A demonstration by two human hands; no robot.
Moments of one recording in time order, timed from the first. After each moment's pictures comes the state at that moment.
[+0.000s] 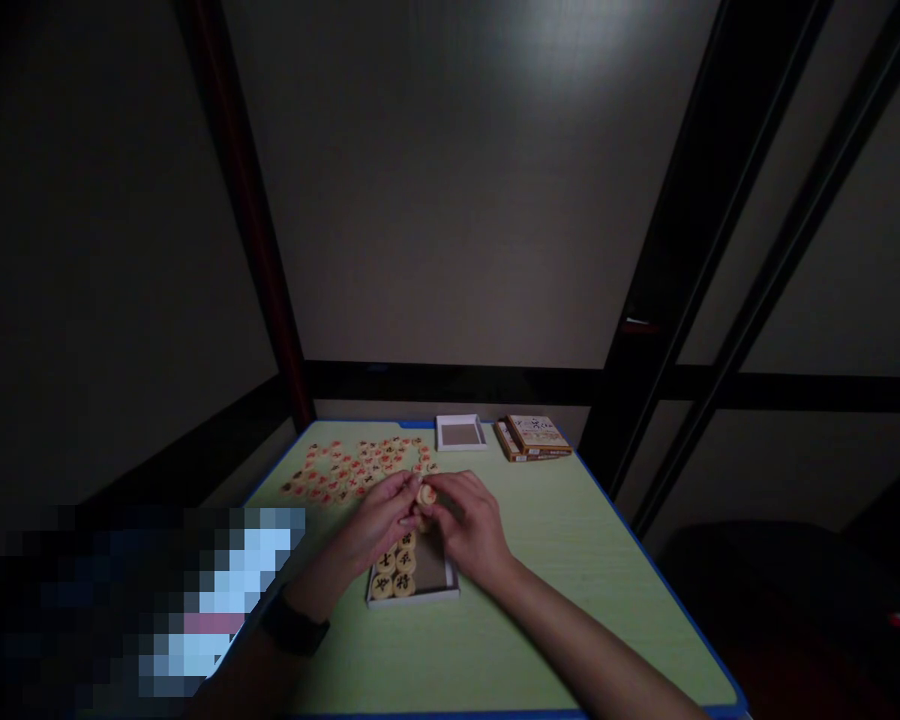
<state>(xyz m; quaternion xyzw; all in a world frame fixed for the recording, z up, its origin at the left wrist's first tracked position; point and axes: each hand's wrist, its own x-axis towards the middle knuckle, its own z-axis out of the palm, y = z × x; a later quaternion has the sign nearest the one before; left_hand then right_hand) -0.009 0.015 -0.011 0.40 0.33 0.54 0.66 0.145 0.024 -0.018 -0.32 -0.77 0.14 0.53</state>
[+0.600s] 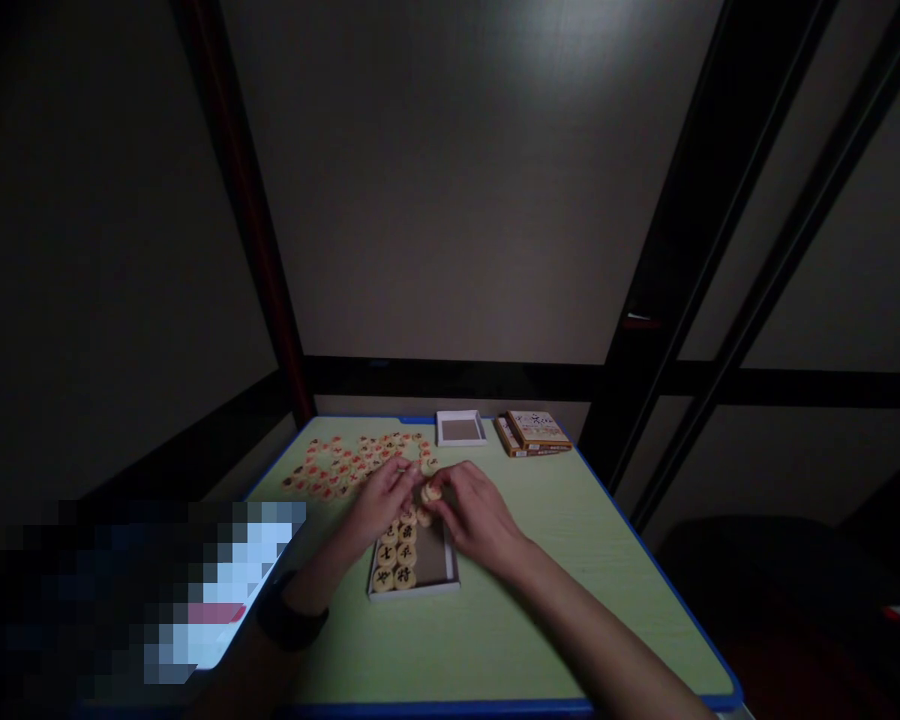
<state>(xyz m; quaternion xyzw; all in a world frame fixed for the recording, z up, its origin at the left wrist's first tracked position) -0.019 0.028 -0.019 0.58 0.46 0.52 0.43 0.162 0.028 -0.006 -0.30 -0.87 0.07 0.39</state>
